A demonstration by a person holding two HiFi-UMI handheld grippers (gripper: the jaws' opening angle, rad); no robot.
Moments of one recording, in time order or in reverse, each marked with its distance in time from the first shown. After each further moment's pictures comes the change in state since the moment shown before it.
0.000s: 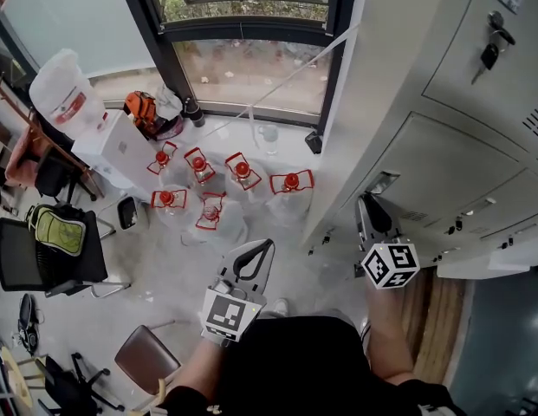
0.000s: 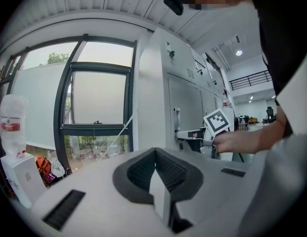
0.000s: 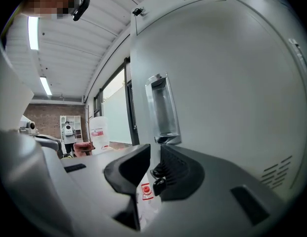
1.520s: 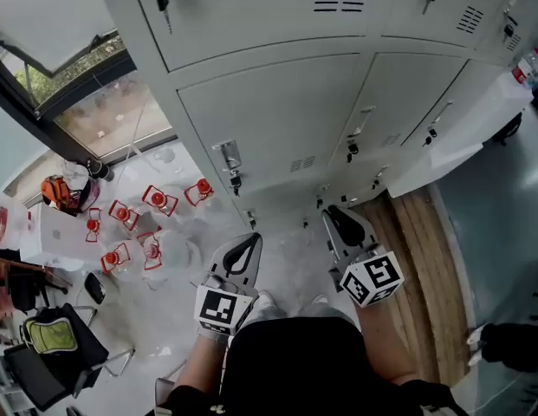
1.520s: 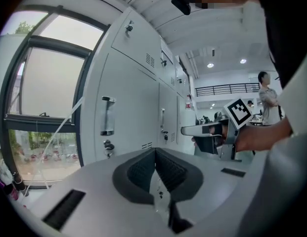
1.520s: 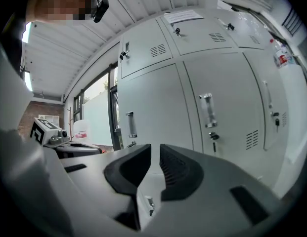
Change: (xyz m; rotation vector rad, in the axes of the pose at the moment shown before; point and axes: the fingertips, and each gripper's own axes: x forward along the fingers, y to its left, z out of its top) left arm 0.082 -0.180 0.004 0.007 0.035 -0.451; right arm -0.210 -0.056 0.016 0.015 -0.055 -0.266
